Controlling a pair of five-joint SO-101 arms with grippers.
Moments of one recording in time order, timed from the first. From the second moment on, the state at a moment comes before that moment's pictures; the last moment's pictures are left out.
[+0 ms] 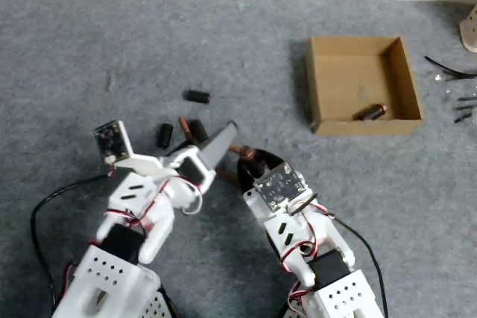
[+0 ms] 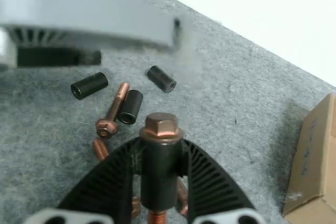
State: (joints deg) left arm 15.9 -76.6 83.8 22.9 50.0; right arm -30.4 -92.6 96.0 20.9 17.5
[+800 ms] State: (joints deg) left arm 11.6 -76.6 84.3 26.4 -7.7; right arm -21.6 -92.6 96.0 20.9 17.5
